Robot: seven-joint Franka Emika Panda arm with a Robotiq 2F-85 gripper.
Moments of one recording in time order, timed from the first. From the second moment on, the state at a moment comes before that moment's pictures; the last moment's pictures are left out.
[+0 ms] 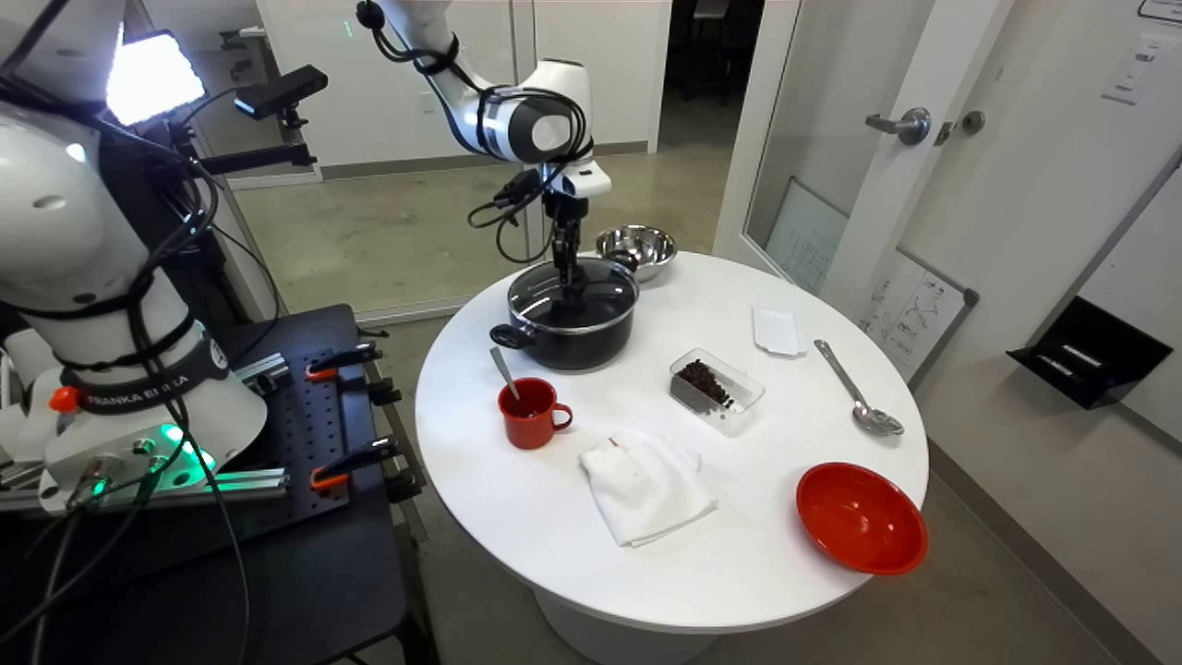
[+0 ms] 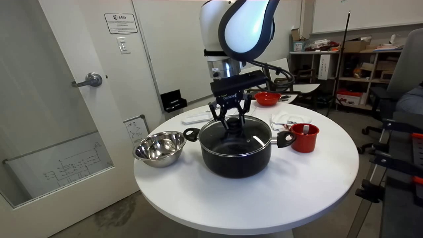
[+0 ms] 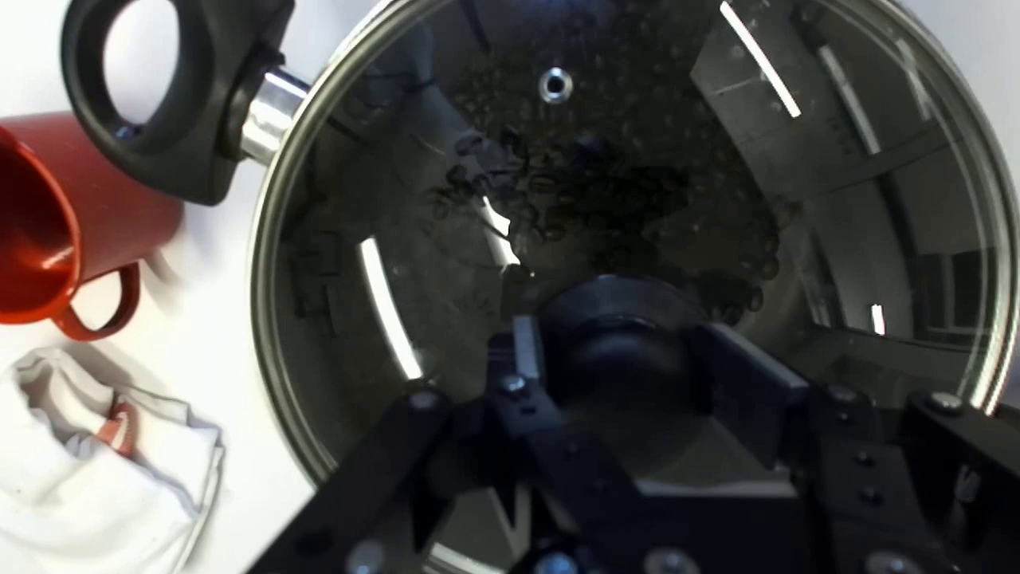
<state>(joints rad) 0.28 0.53 -0.03 -2.03 -0.15 2.53 0.99</state>
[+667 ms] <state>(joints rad) 0.27 0.55 -0.01 -2.00 -0.10 2.48 0.91</state>
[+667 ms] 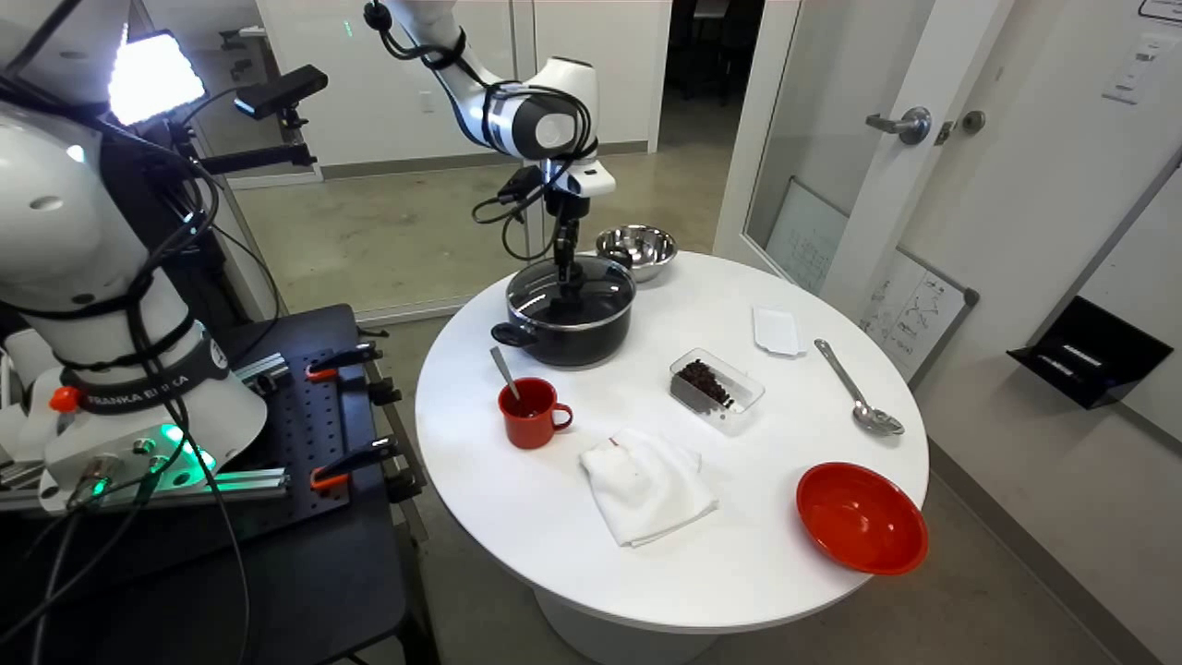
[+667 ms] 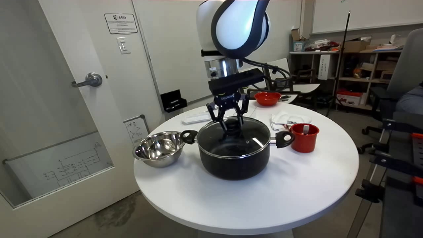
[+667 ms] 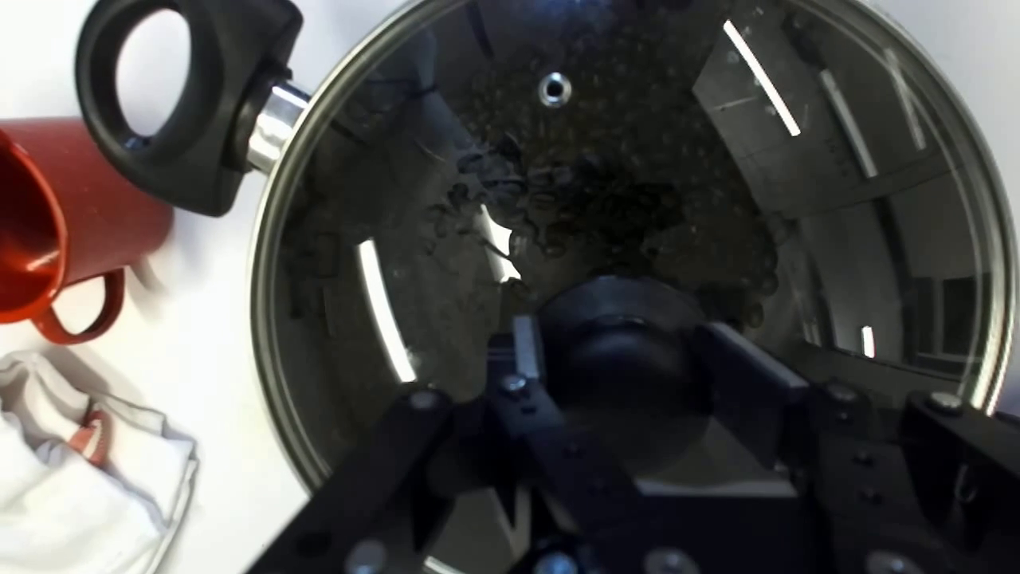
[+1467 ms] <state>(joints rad) 0.25 0.55 0.01 -1.99 -0.04 2.48 0.77</state>
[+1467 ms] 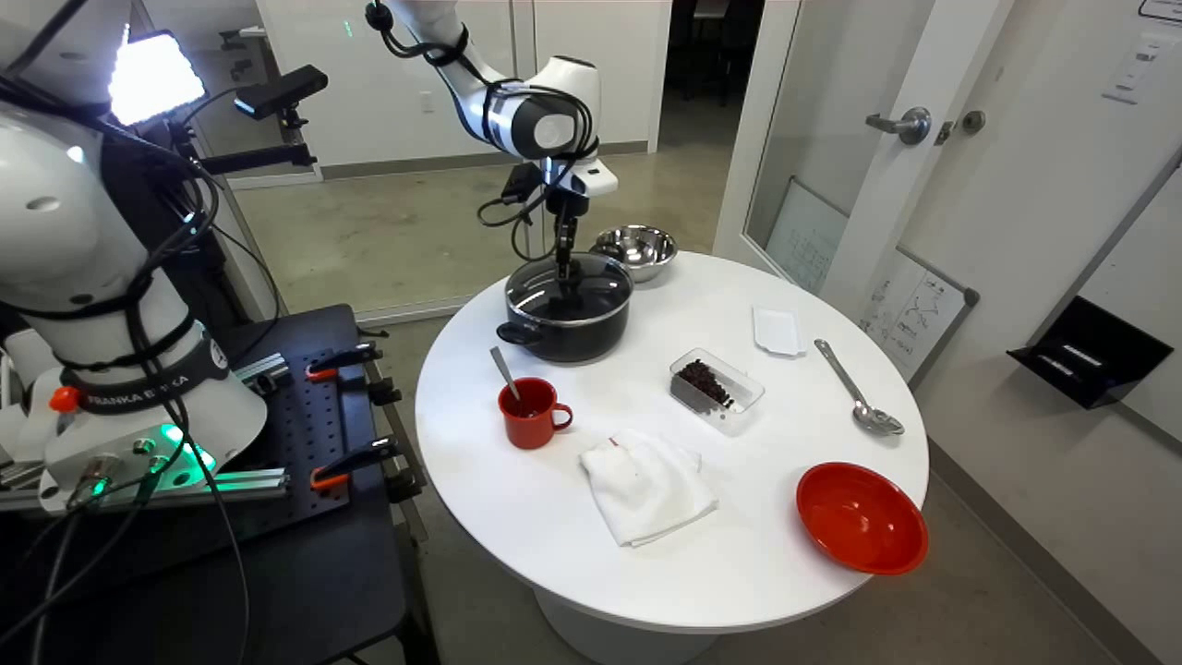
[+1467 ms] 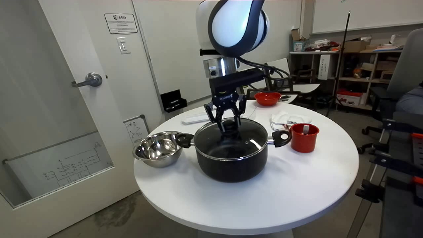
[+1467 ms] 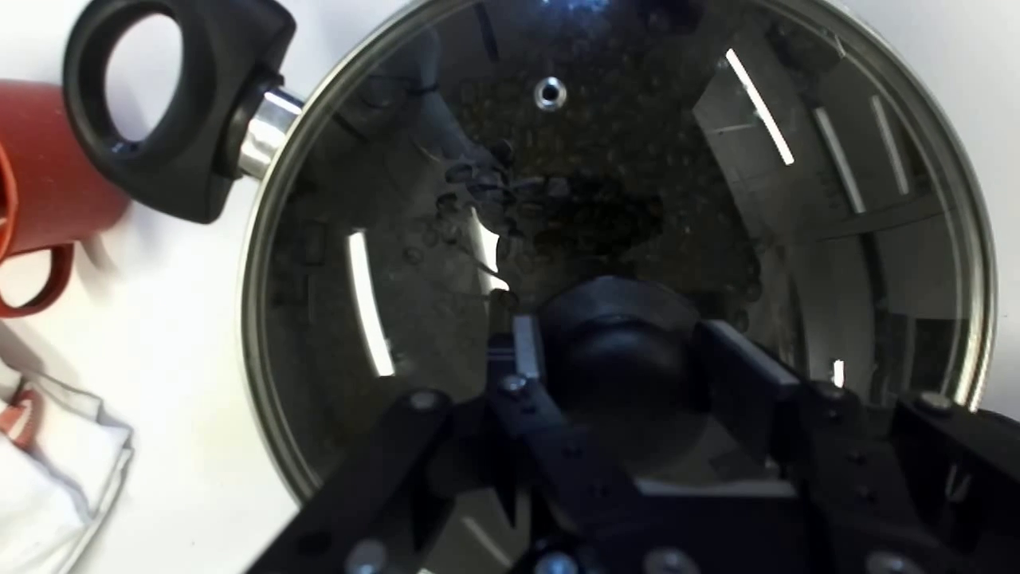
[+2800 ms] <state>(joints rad) 0.30 0.59 0.02 -1.91 -0.09 2.38 0.65</state>
